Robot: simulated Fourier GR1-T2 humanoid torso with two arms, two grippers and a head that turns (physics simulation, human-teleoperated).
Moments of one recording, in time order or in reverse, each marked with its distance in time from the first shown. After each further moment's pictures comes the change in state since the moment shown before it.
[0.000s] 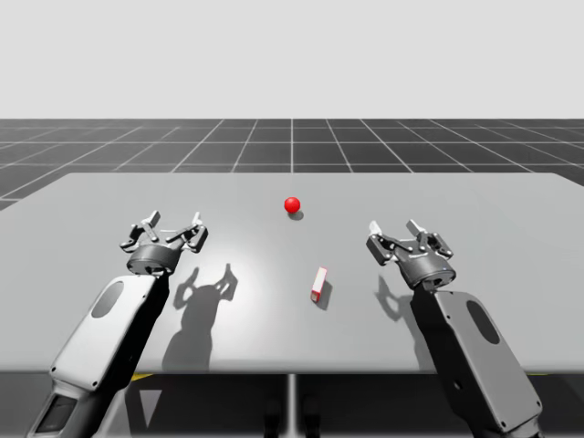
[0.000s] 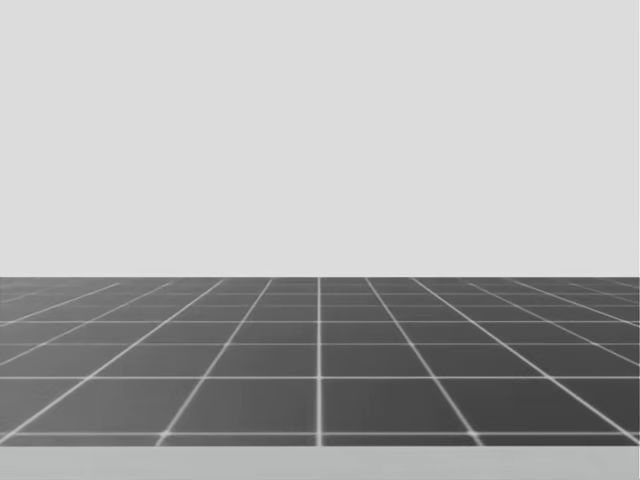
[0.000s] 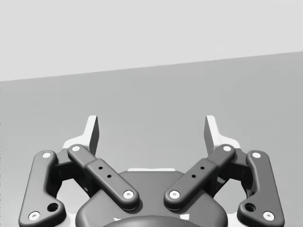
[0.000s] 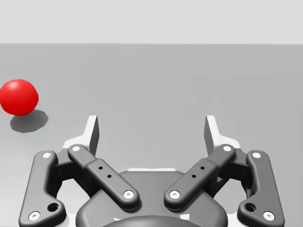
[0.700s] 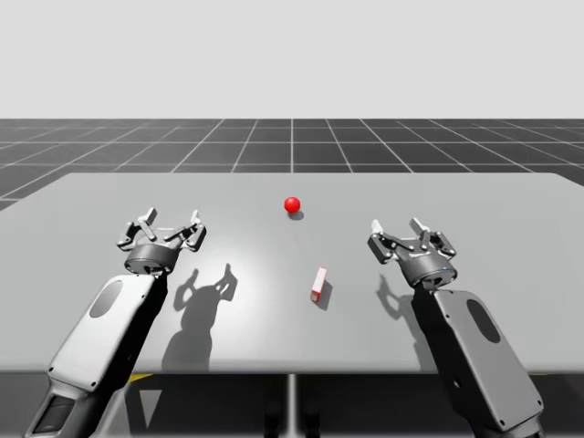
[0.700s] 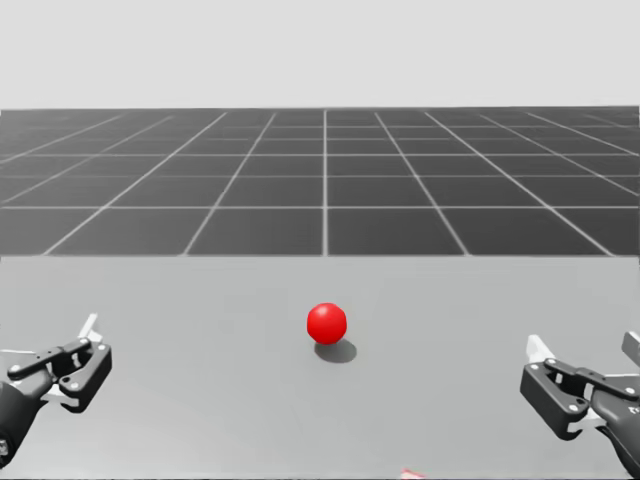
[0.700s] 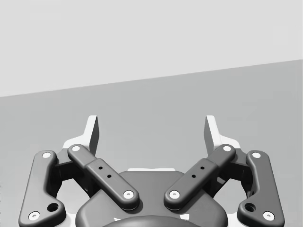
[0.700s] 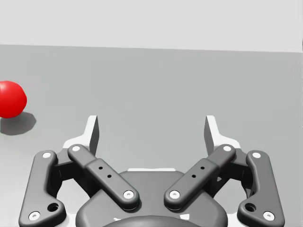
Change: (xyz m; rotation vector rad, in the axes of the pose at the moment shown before) left arm 0.003 0.002 0.000 0.011 -0.038 -0.032; right arm 0.002 -0.001 -0.001 -0.030 -0.012 0.038
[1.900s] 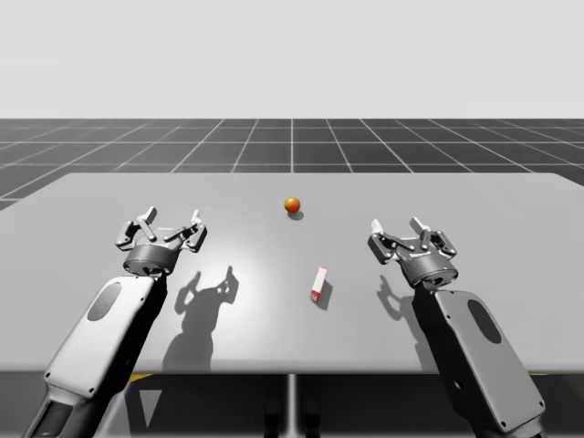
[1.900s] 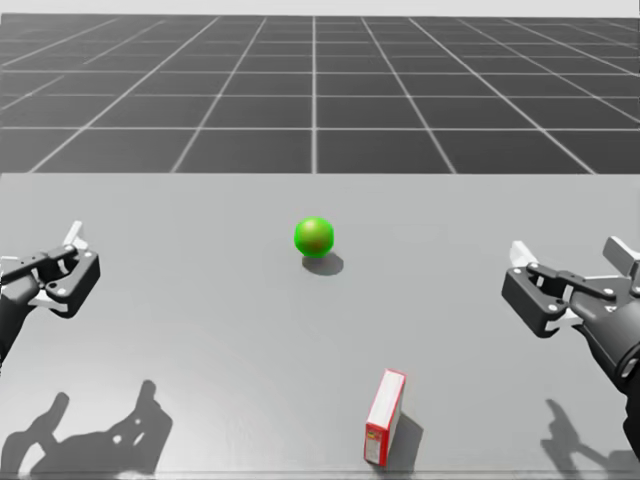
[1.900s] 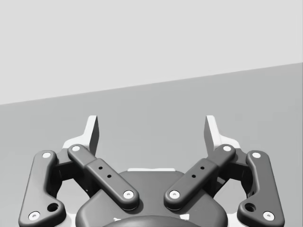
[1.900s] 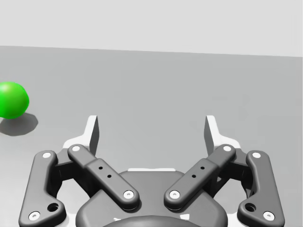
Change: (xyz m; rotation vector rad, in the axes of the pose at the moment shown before) left arm 0.005 -0.002 0.004 -0.014 -0.020 -0.010; right arm 0.001 0.000 0.001 0.009 -0.009 0.008
